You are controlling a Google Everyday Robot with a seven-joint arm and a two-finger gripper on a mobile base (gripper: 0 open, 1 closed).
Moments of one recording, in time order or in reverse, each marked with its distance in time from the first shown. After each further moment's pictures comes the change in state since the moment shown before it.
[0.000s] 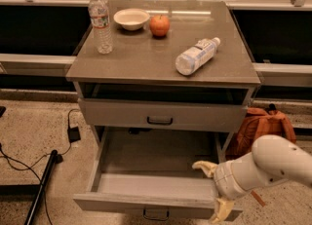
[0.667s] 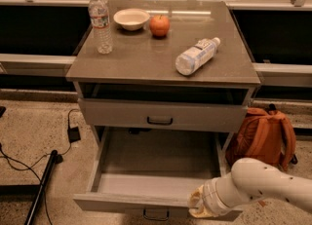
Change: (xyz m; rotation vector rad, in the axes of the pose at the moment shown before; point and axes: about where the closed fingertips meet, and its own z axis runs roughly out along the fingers) arm 0.027 0.023 0.077 -0.018 0.060 0.042
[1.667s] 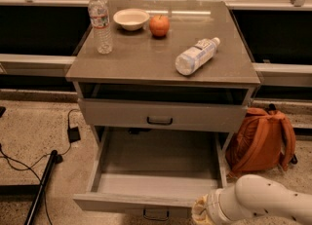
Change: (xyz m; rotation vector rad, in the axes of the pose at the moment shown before) arm 0.016 0.020 0.011 0.071 0.044 0.141
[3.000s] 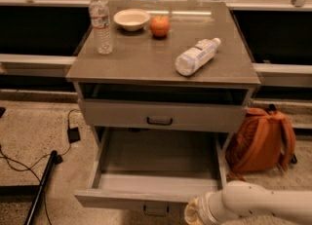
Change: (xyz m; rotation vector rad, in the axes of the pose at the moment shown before) arm 0.011 -0.005 0.058 0.003 -0.004 -0.024
